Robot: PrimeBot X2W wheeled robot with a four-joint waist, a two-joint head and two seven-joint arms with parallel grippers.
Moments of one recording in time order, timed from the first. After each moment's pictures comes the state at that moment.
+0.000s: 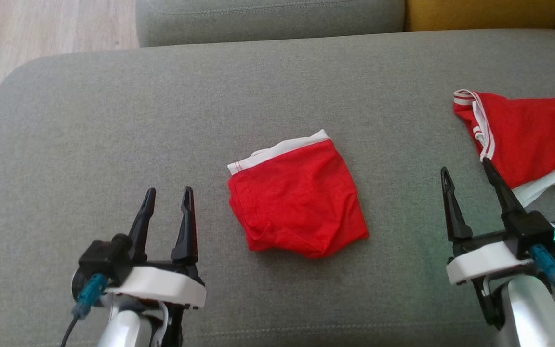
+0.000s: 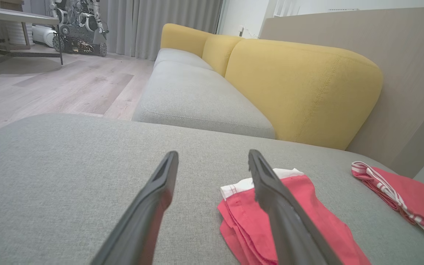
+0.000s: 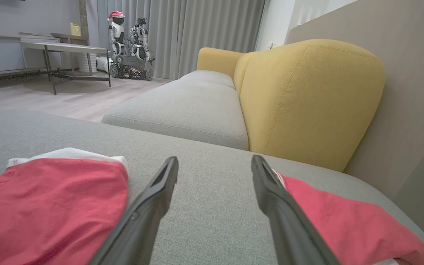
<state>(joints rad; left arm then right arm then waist) -0.03 0.04 -0.25 0.11 -0.29 0.06 -0.26 -0.13 -0.09 0.00 0.26 -0.10 0.13 -0.25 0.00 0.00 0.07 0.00</state>
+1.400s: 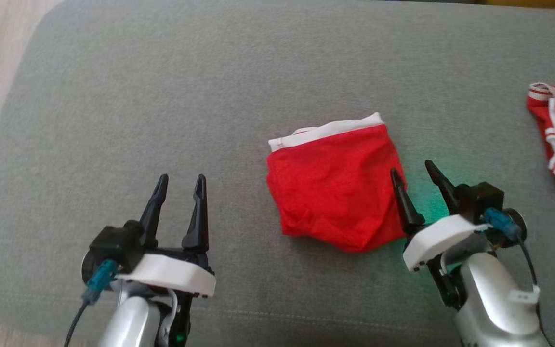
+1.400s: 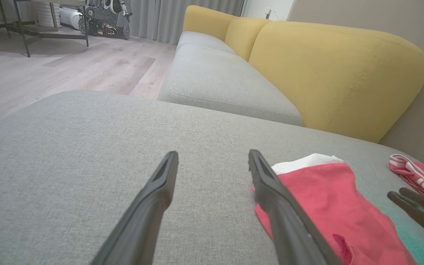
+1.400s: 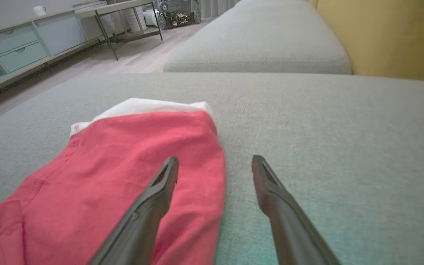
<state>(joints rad) -0.08 0.04 -0.29 0.12 -0.29 0.05 -0.26 -0.28 -0.06 0.16 0.50 0.12 0.13 -0.12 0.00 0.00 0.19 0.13</state>
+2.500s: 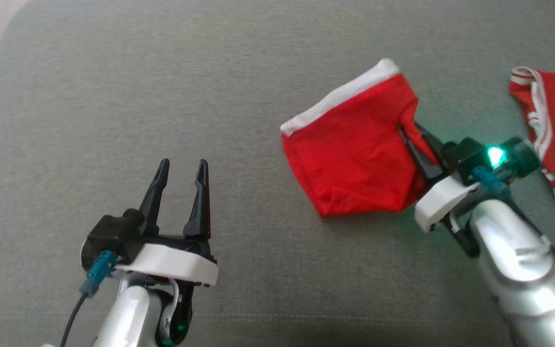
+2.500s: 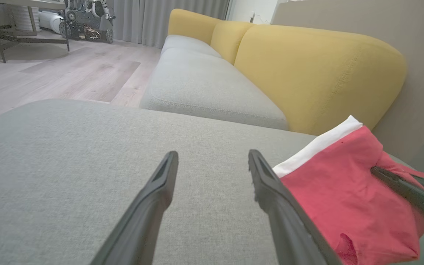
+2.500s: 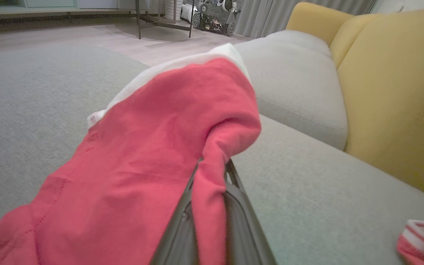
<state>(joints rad) -0.12 0.04 -0.30 0.10 -0.29 0.06 -0.26 -0.52 -0.24 0.41 0.62 0.04 0.13 -0.21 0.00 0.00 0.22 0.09</state>
